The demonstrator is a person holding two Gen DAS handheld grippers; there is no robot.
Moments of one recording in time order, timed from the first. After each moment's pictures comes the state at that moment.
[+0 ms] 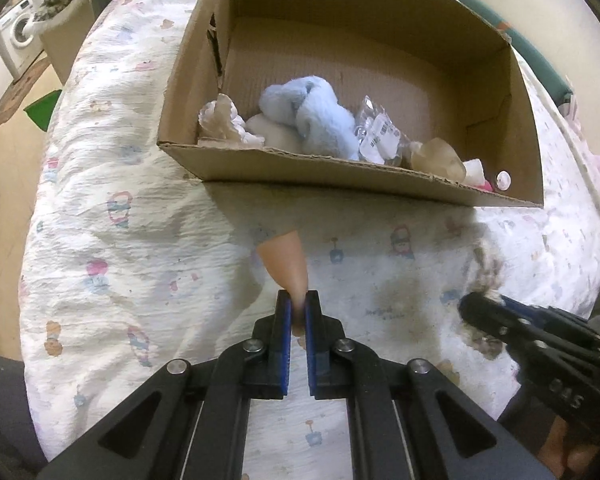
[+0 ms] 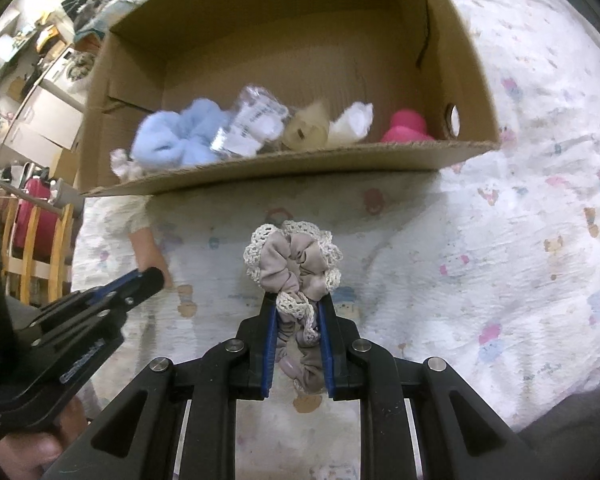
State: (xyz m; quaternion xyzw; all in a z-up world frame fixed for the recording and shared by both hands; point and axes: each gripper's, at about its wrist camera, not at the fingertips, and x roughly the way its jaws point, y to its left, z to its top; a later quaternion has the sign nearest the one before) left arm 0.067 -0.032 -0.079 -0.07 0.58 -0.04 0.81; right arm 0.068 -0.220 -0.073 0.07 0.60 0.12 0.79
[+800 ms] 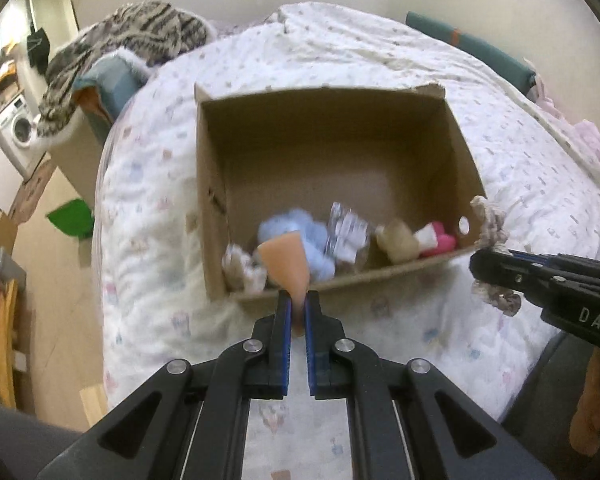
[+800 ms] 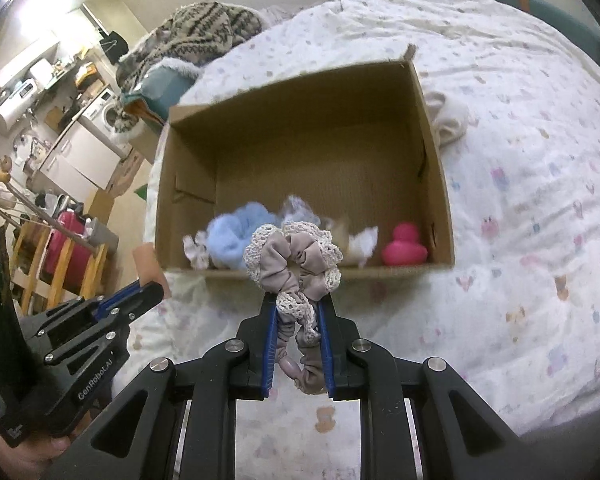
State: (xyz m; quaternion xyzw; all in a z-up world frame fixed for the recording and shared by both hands) left arm 0.071 -0.056 0.011 0.05 0.48 -0.06 0.88; right arm 0.075 -0.241 0.008 0.10 0.50 0.16 0.85
